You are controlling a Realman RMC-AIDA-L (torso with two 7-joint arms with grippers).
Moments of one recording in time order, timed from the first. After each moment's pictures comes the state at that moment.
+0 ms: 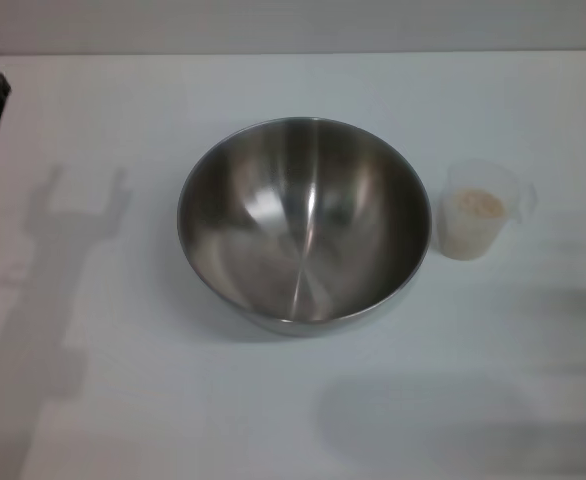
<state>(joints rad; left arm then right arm) -0.07 -2.06 -1.04 -0.68 2.62 1.37 0.25 0.10 2.09 0.39 0.21 -1.81 -1.58 0.02</state>
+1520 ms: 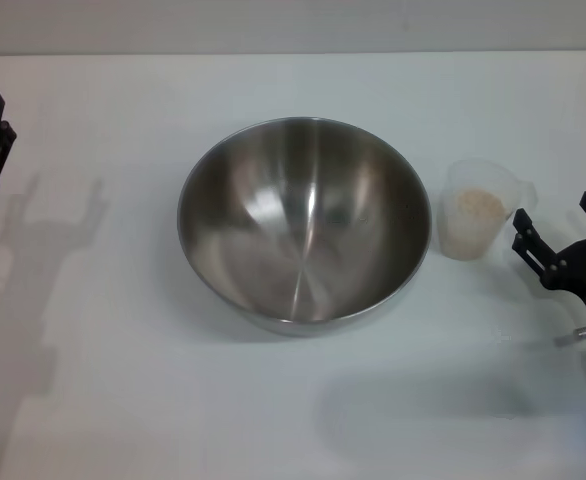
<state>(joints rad) -0.15 -2.07 -1.06 -0.44 2.61 1.38 0.08 0.26 2.09 0.20 0.21 -1.81 -1.25 0.02</state>
